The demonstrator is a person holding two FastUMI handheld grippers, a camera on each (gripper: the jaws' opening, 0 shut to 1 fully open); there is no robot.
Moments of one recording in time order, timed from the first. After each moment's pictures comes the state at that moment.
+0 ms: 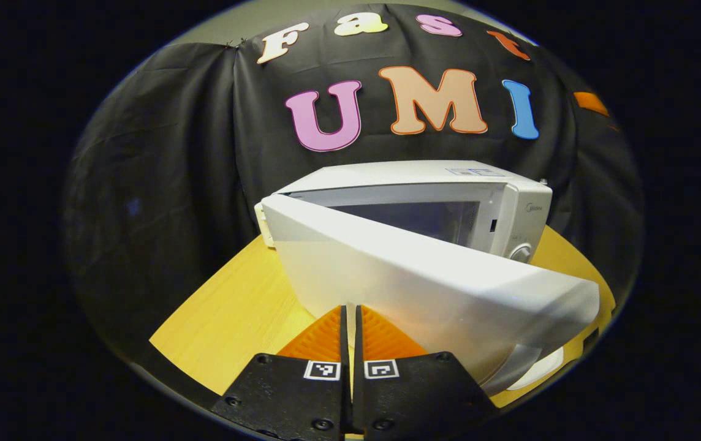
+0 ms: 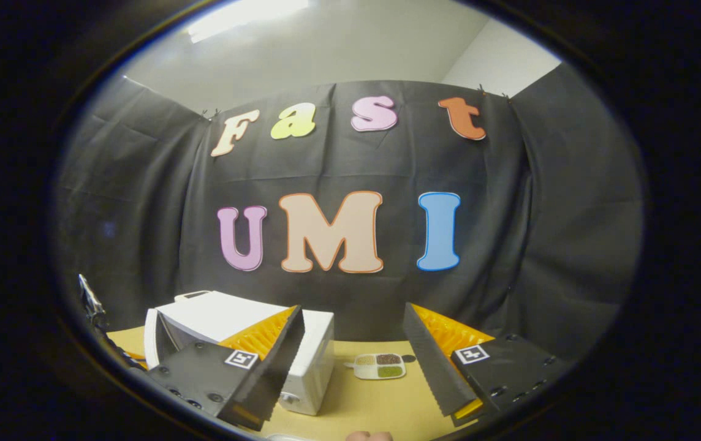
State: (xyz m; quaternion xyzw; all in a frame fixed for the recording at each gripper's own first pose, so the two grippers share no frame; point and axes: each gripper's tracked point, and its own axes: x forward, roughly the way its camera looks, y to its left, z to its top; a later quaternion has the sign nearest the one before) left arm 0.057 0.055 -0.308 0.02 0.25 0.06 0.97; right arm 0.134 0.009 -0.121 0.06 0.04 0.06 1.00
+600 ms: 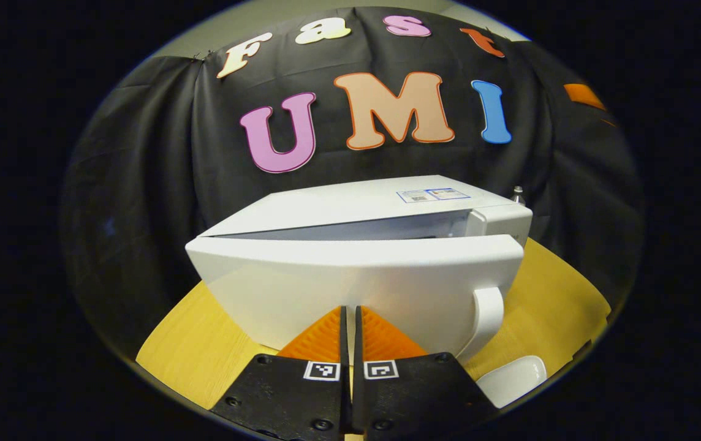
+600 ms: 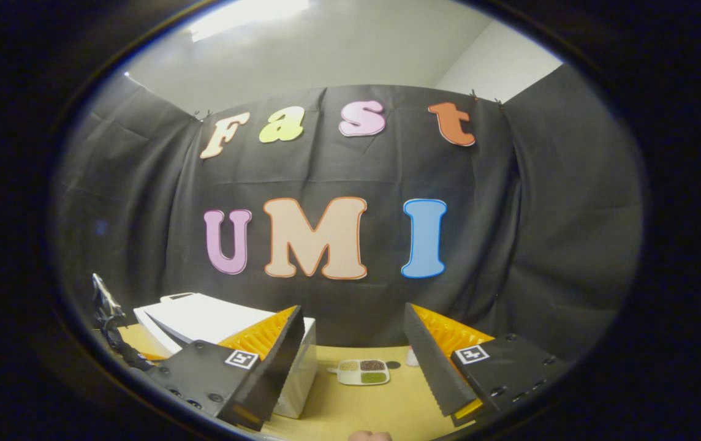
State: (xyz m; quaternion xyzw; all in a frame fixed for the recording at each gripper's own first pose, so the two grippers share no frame) left arm 0.130 -0.020 -0.300 0.05 0.22 -0.02 0.97; right arm 0.141 -0.021 -0.116 0.05 0.03 0.03 1.00
